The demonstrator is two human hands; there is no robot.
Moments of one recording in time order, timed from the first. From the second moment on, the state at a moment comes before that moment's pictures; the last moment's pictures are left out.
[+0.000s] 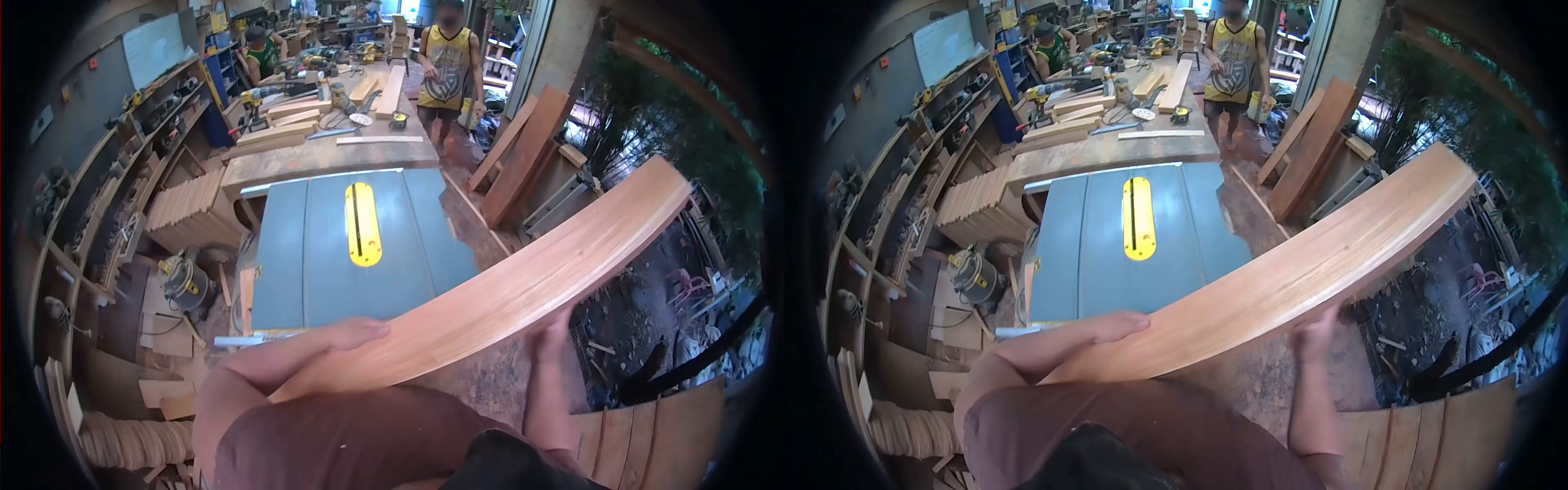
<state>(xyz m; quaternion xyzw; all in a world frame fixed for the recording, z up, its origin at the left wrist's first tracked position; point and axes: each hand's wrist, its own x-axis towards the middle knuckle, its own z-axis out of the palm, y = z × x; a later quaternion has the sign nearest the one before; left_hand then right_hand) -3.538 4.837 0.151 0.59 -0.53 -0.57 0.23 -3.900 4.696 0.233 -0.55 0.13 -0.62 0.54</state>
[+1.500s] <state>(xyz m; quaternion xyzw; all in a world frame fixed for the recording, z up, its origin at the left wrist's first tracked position) -3.339 5.318 0.097 0.73 -0.16 -0.50 0.44 -3.455 5.039 0.107 -0.37 0.25 -0.03 0.89</state>
